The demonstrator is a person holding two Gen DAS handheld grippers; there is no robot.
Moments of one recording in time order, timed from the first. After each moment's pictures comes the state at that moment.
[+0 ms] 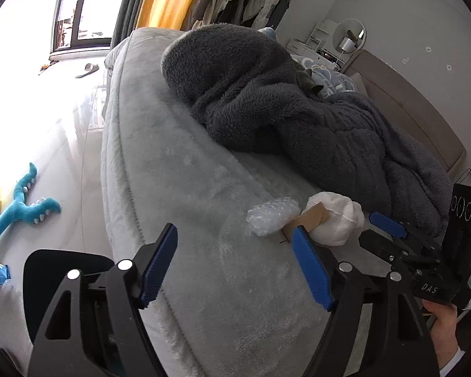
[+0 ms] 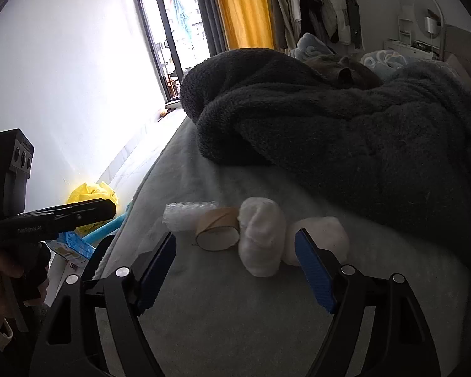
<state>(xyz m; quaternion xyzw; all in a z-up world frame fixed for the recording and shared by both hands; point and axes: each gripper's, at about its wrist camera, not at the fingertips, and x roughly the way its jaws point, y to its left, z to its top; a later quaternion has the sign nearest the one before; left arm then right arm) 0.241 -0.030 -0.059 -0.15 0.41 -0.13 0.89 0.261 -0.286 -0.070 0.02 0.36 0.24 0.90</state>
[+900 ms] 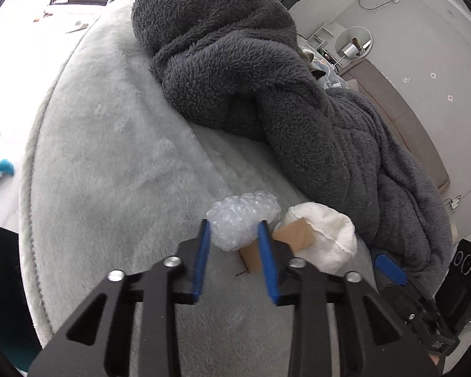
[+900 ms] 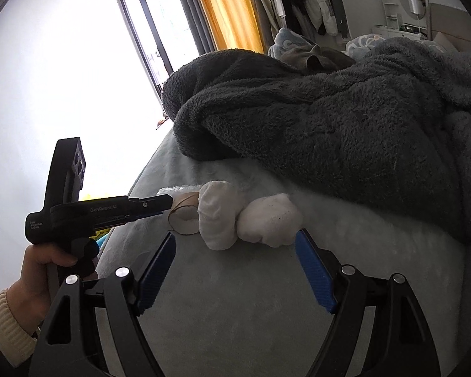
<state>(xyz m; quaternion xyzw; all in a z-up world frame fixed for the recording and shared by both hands) 0.292 -0.077 -0.106 -0.24 0.43 -0.16 0.85 0.253 -0.336 -0.076 0.07 0.36 0.25 0.90</state>
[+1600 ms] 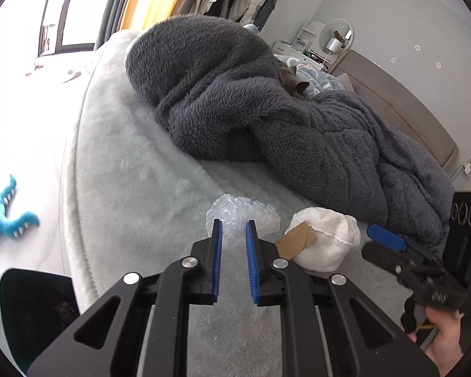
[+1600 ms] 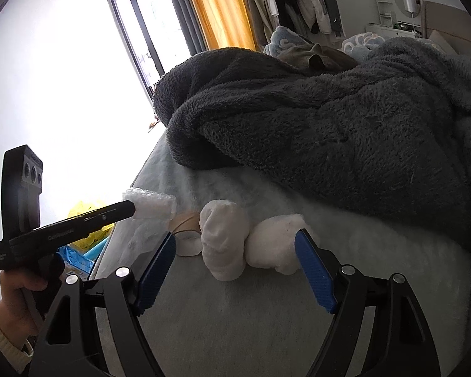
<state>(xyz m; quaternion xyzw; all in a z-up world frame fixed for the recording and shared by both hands) 0.272 -0.062 -0.069 -0.14 0.38 -0.16 0.90 0.280 -0.314 -0.076 0.07 0.37 0.22 0.90</state>
